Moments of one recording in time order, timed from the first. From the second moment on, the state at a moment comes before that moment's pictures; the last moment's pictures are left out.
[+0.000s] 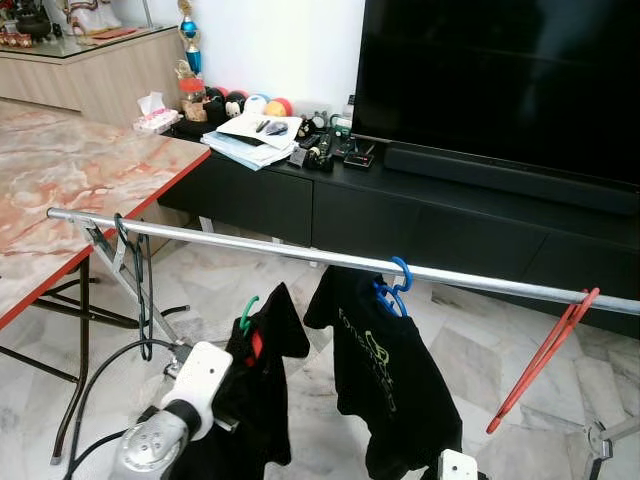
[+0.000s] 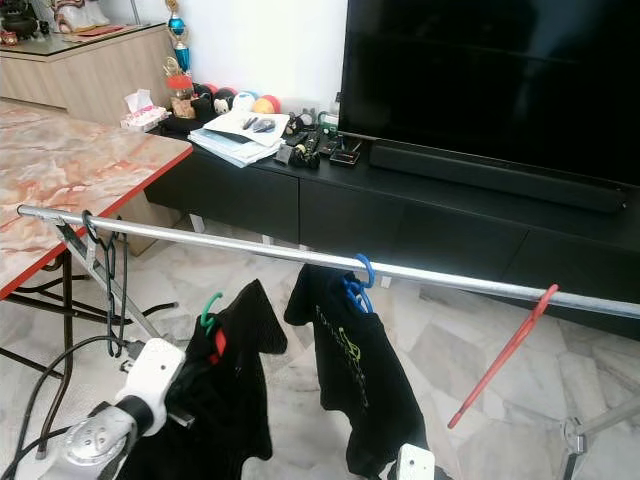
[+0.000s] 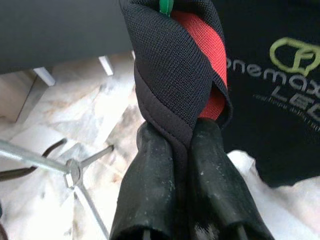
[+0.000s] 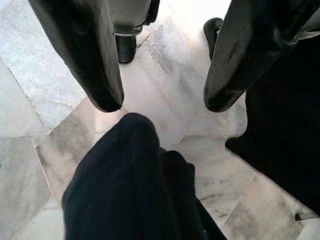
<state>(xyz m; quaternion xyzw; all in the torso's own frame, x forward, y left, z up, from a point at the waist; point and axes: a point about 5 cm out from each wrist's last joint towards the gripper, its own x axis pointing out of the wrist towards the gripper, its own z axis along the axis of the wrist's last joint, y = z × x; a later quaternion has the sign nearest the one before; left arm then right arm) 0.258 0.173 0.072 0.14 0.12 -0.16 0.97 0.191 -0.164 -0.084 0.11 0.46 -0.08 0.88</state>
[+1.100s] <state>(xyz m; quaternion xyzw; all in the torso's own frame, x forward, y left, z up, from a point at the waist) 0.266 0.179 0.074 0.13 0.12 -0.13 0.98 0.197 -0.165 -0.080 0.11 0.45 -0.08 0.88</state>
